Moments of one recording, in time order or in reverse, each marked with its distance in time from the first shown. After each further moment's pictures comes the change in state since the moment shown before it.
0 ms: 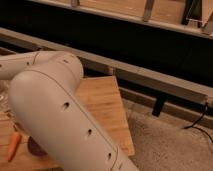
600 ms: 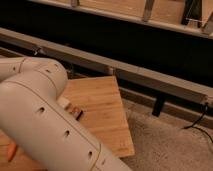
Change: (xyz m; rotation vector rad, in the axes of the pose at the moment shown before) arm -0.045 0.019 0.013 -0.010 -0.005 -0.043
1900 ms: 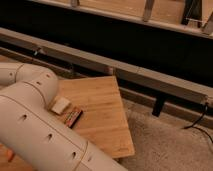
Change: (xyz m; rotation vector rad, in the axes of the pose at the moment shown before) arm -0.020 -0.030 0.034 0.025 0.045 0.056
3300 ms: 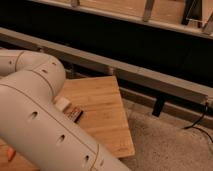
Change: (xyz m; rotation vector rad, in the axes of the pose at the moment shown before) arm 0.070 -0.046 -0.098 0.120 0.054 -0.037
